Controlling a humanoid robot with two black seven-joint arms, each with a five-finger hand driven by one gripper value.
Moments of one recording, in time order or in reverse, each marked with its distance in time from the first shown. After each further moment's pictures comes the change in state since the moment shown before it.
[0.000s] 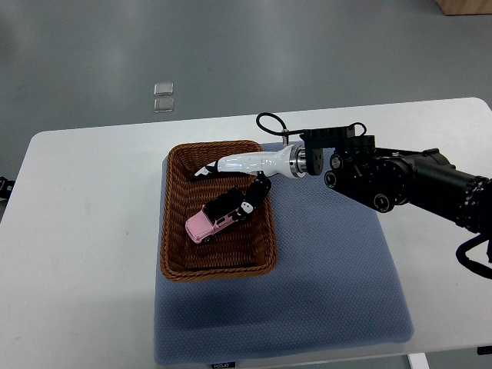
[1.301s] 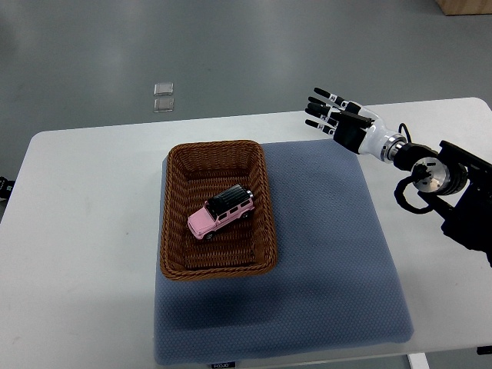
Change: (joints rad) left arm 0.000 0.000 0.000 0.000 0.000 0.000 0.000; right arm -0.291 -0.200 0.495 -0.011 1.370 0.056 -0.449
